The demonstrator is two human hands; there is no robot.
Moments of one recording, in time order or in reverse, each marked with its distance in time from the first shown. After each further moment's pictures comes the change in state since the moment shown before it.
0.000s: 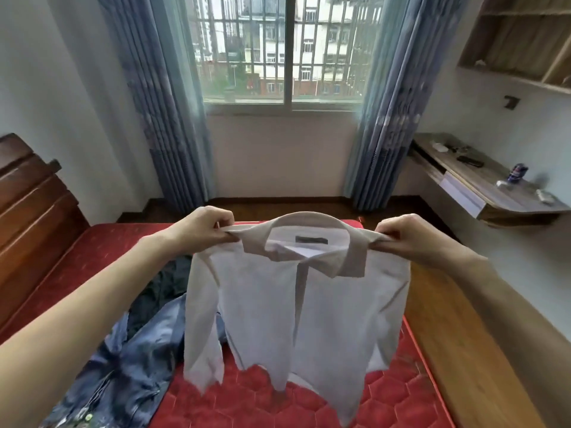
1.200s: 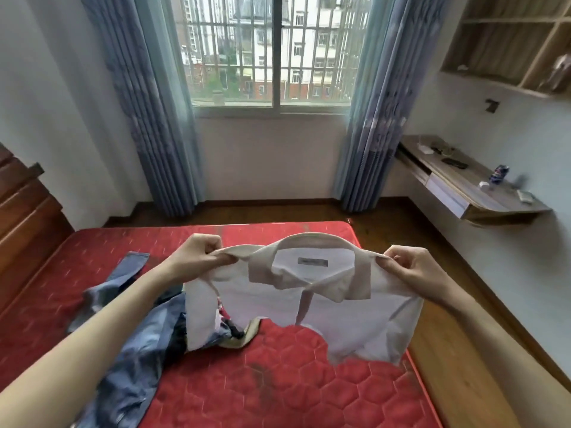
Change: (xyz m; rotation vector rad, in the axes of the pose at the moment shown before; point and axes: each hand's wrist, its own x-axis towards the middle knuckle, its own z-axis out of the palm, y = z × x) left_hand -0.013 0.011 0.058 -0.403 0.054 -0.088; right_hand -0.066 0.034 0.019 0.434 0.155 0.224
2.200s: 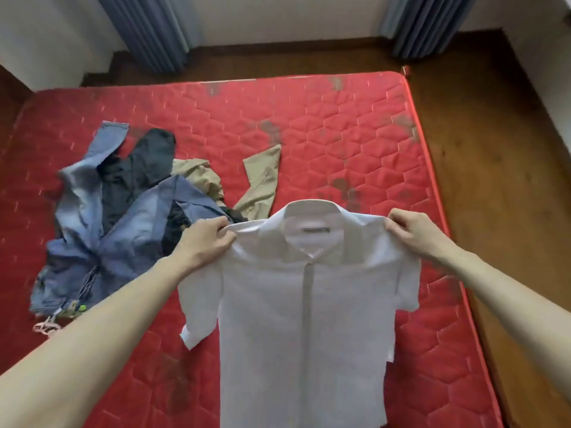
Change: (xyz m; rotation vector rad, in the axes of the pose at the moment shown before) left_hand 0.030 -0.255 0.195 0.426 -0.100 -0.462; right_hand 0.068 0.309 0.184 -0.253 -0.328 0.344
